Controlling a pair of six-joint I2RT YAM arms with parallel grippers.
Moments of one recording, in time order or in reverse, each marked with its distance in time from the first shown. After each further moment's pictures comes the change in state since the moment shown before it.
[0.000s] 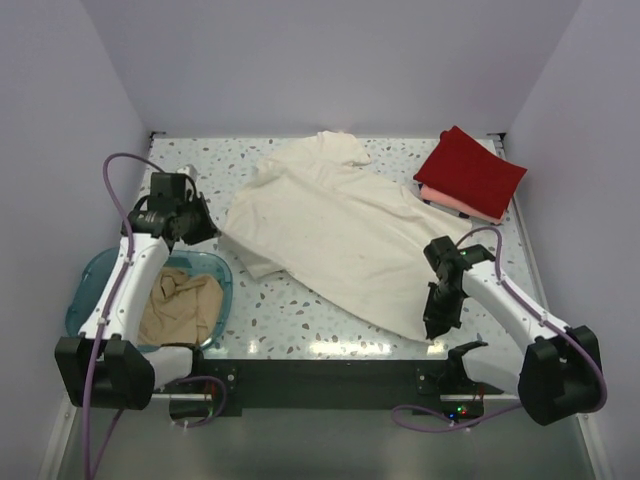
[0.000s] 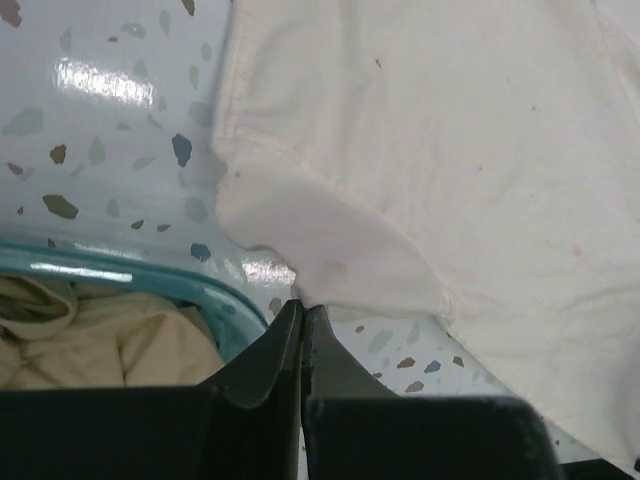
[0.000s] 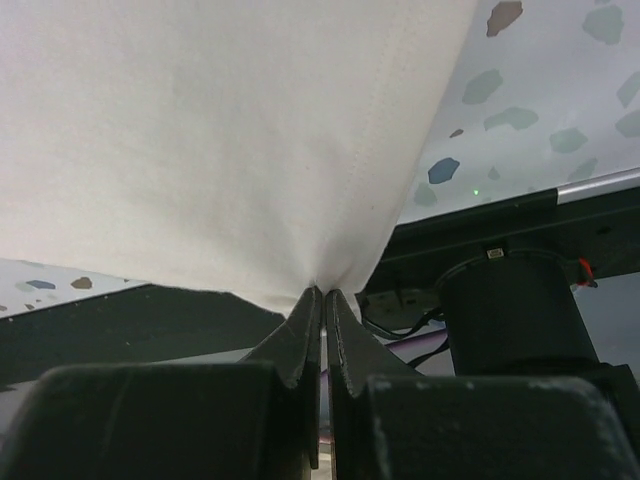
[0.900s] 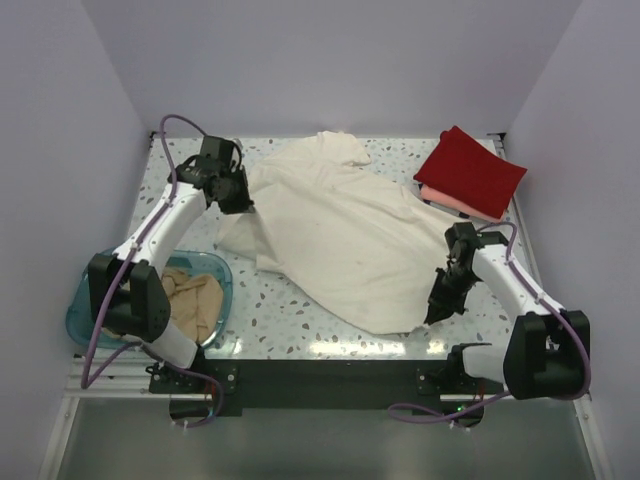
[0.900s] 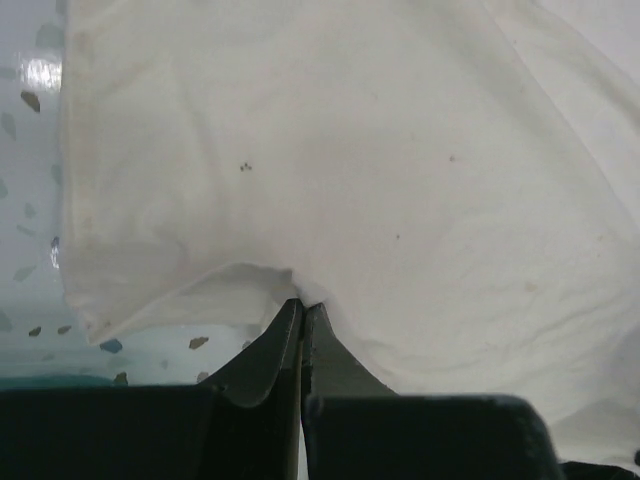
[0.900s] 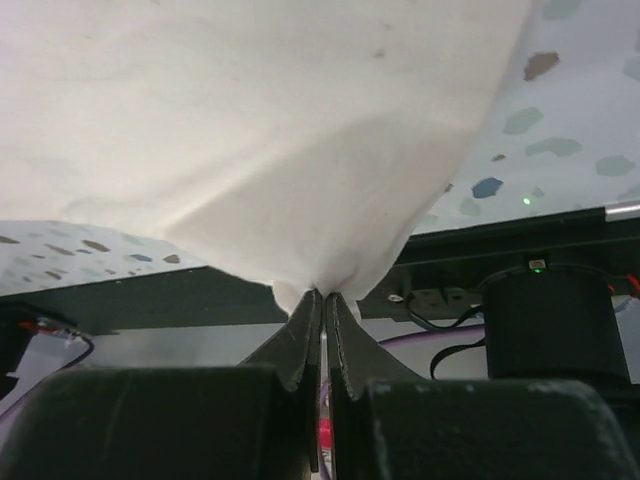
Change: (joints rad) left arm -0.192 0.306 0.252 -0.006 -0.041 -0.047; right arm -0.215 0.071 0.052 -0.008 -0.141 -0.123
